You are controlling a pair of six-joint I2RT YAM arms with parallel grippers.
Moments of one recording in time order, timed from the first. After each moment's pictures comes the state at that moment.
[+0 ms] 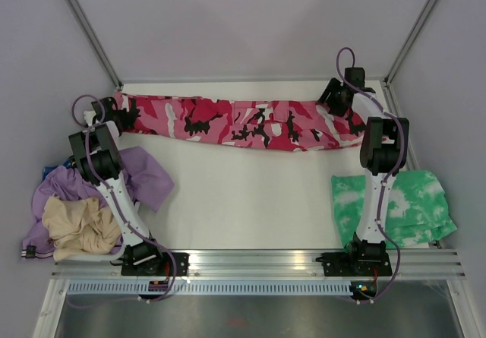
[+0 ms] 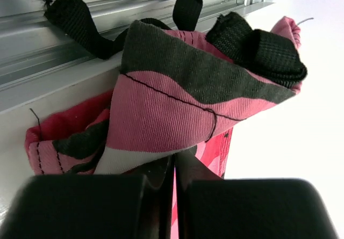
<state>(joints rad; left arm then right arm) 0.40 2.31 1.54 0.14 0.05 -1.26 -0.05 2.34 1.88 -0.38 -0.17 0.53</state>
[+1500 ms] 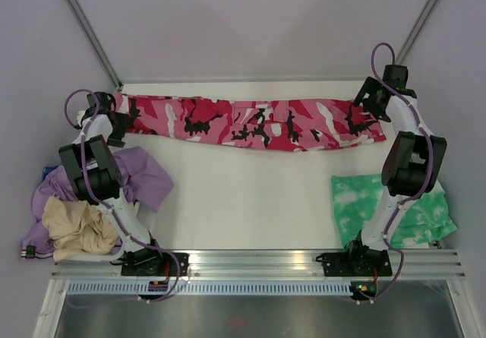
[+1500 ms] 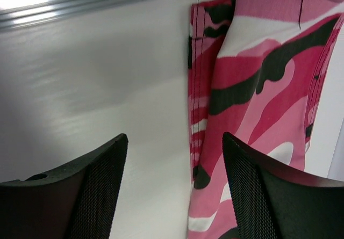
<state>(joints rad) 0.37 1.95 1.44 -0.47 -0.15 -1.05 -0.23 1.98 1.65 -0.51 0.04 0.32</state>
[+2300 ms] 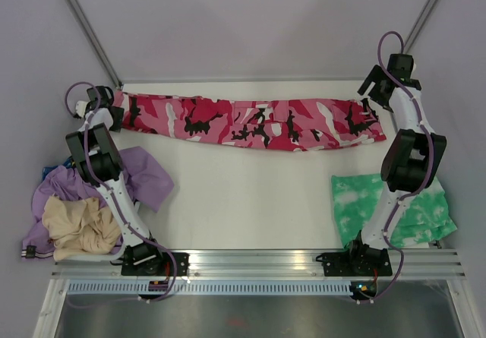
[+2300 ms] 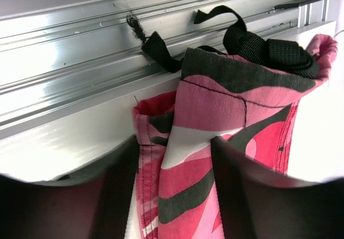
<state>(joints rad) 0.40 2.27 1.72 -0.31 -0.18 -1.03 -0.23 2.03 1.81 -0.56 0.09 0.37</state>
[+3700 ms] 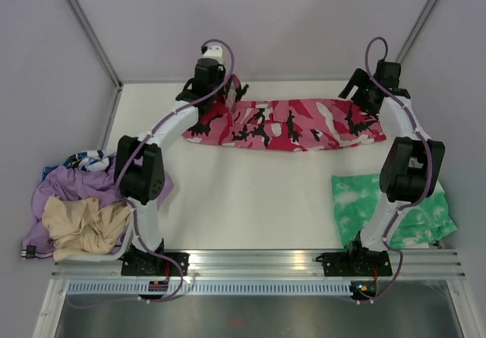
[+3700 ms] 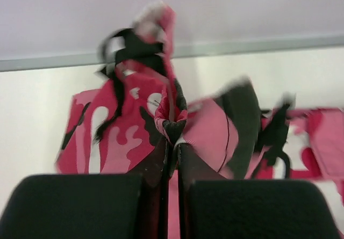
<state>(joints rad) -0.36 1.96 1.68 -0.07 -0.29 -0.11 -0.14 1.91 1.62 -0.43 -0.13 0.42</state>
